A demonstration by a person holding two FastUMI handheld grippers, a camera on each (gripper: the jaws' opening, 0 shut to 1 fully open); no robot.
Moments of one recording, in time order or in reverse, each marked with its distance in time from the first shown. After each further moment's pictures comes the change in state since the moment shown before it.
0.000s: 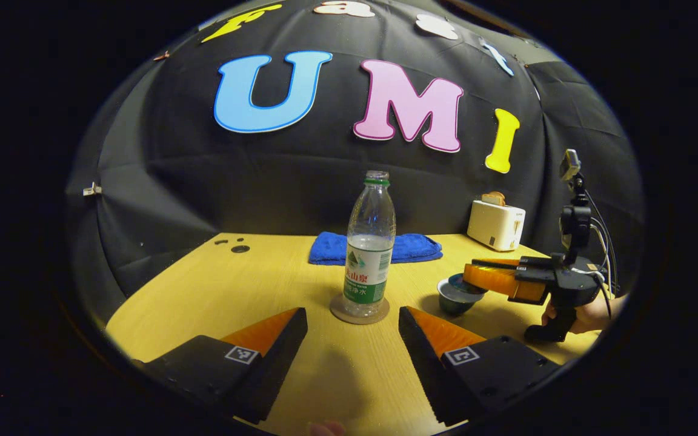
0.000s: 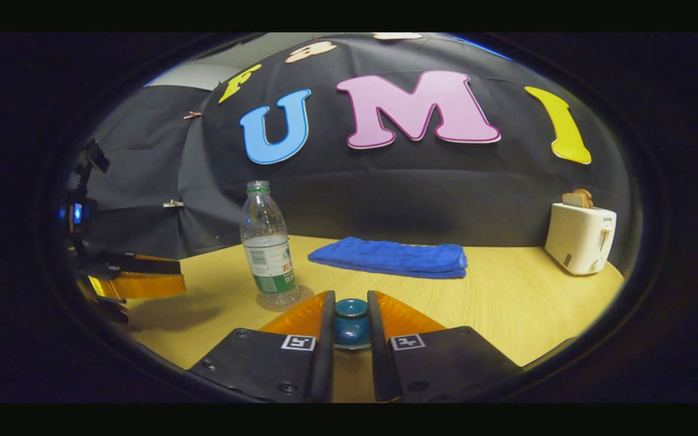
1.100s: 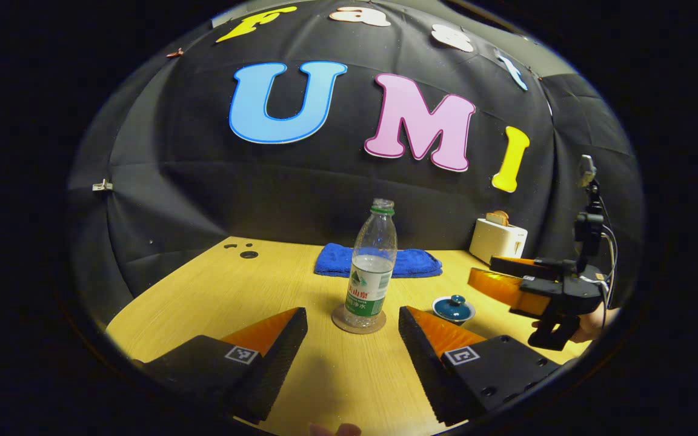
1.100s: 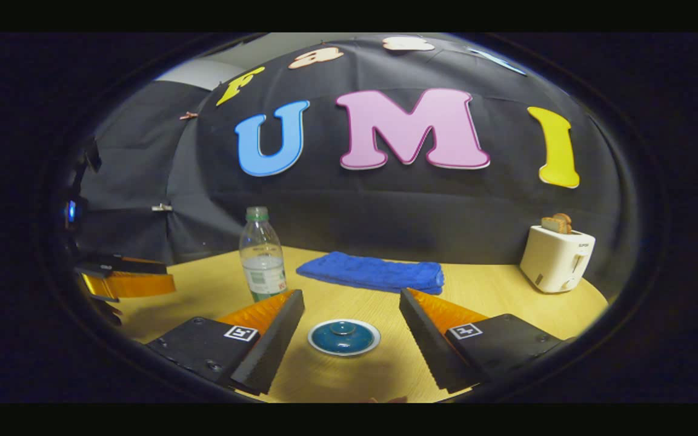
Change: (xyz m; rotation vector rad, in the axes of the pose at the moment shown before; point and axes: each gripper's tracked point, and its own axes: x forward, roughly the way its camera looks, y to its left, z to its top) left arm -0.027 -0.002 0.037 -0.089 -0.036 0.043; right arm -0.043 -0.001 0.069 -0.015 -0.084 -0.090
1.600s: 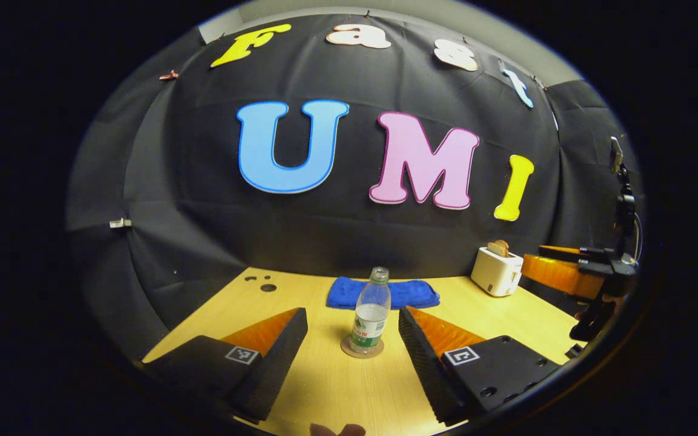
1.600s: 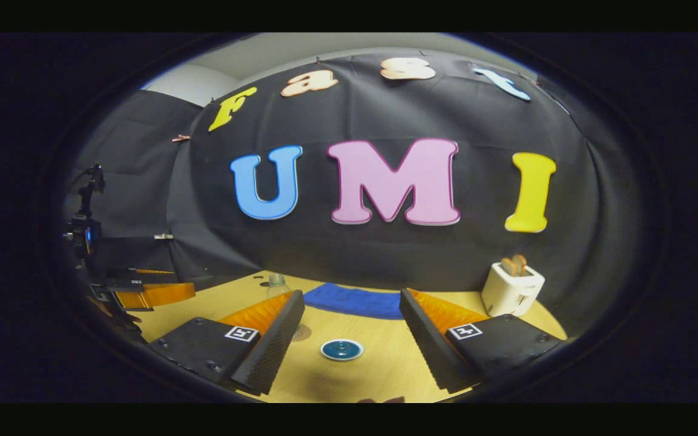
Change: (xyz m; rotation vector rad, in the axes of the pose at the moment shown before) left arm -0.064 -0.012 0.118 0.034 -0.060 0.052; right arm -0.092 0.004 0.155 -0.052 -0.071 -0.067
